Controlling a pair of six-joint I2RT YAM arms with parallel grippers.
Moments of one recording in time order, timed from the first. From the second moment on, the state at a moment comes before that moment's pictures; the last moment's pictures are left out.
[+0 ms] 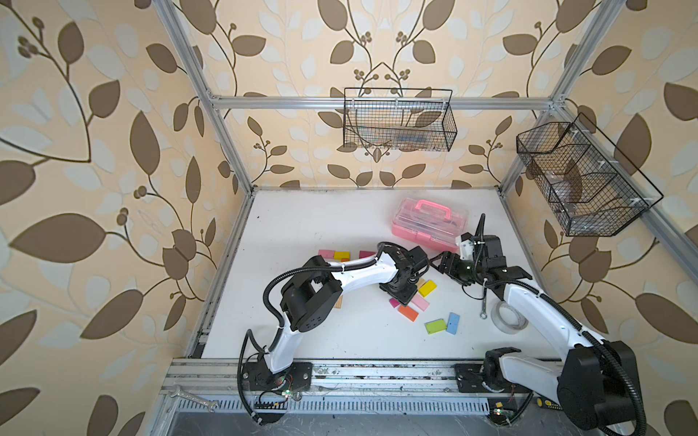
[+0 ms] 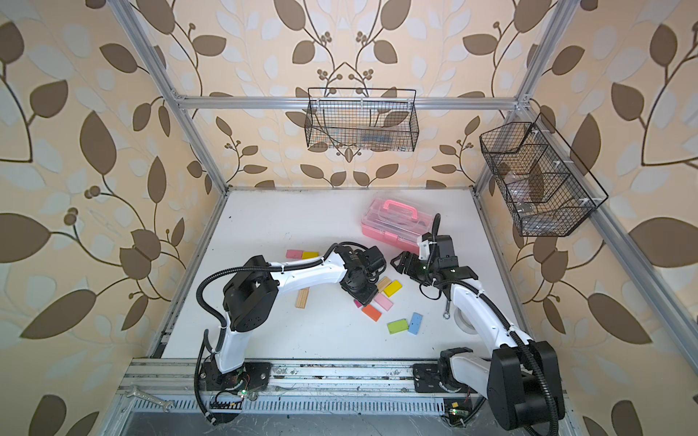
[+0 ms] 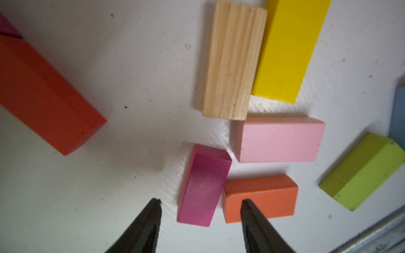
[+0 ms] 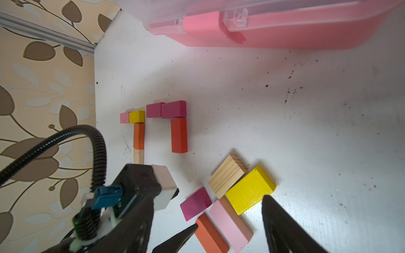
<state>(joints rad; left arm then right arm) -0.98 2.07 1.58 -0.88 0.05 -0.30 0.12 1.16 0.69 -0.39 -0.41 0.60</state>
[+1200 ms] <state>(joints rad) -0.98 2.10 1.57 -0.91 0.00 -0.36 0.10 1.13 0.63 -0.36 -0.45 0.60</state>
